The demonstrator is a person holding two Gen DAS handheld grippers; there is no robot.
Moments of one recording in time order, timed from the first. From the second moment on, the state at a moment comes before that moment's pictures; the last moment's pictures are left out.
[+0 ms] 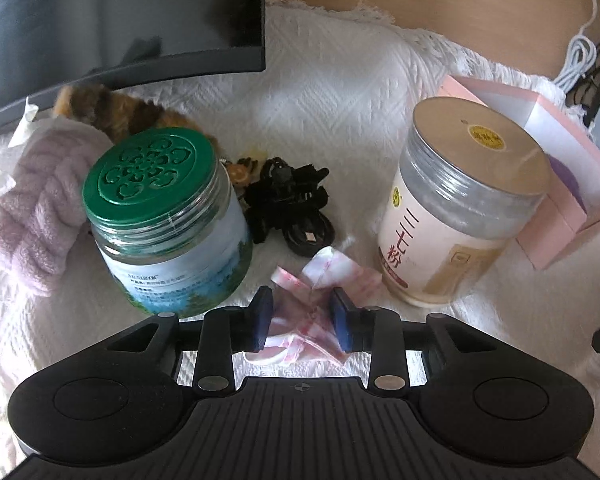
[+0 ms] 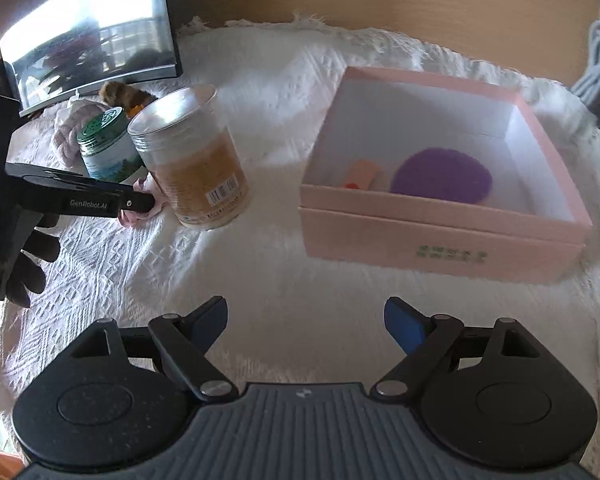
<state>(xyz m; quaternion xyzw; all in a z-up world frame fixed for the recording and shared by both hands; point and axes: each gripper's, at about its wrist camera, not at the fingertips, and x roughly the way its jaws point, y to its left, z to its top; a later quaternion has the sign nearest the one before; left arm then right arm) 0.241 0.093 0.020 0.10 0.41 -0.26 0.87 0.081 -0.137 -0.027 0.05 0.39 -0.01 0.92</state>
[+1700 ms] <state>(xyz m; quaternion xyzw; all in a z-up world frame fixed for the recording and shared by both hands) 0.150 0.235 0.053 -0.12 0.34 -0.21 0.91 0.349 0.088 0.020 -0.31 0.60 0.20 0.71</state>
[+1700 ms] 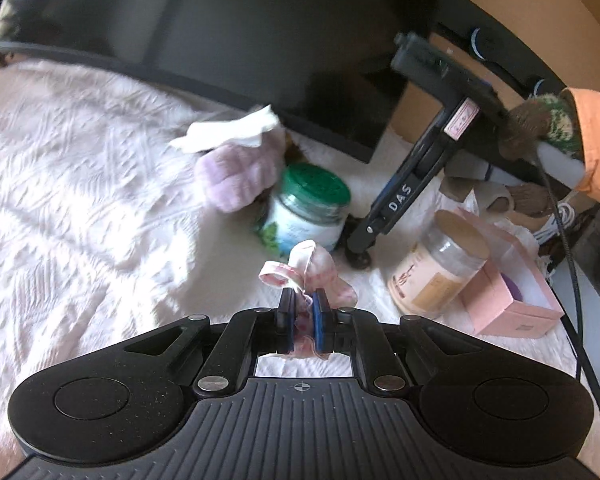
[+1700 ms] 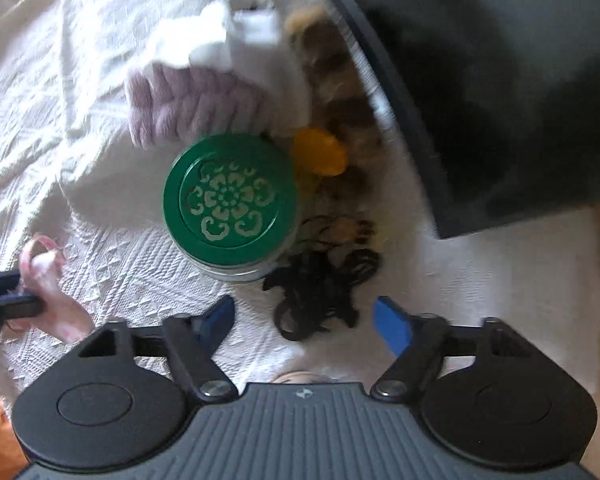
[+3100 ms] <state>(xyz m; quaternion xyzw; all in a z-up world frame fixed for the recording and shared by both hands) 0.182 -0.026 0.169 0.05 0.29 -0.46 0.84 0.128 -0.171 0.206 -0.03 0.39 -0.02 0.92</state>
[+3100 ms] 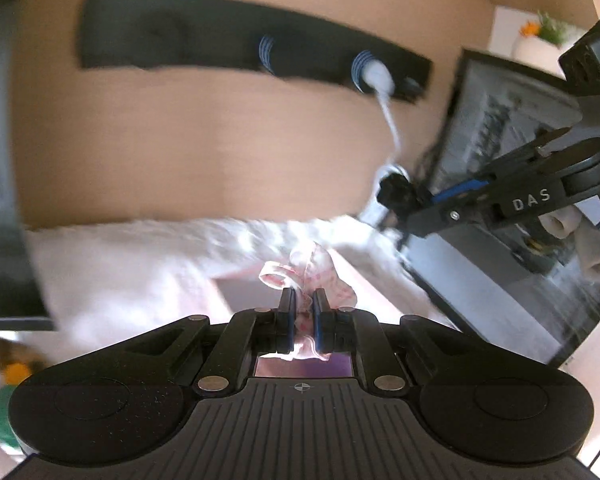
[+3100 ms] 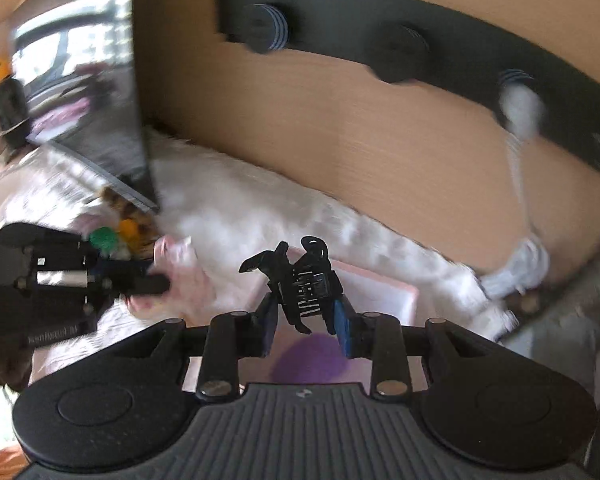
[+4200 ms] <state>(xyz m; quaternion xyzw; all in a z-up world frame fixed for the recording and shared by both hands) 0.252 -0.099 0.114 0.01 0.36 -0.44 0.82 0.083 -0.197 0.087 0.03 0.36 -0.09 0.93</state>
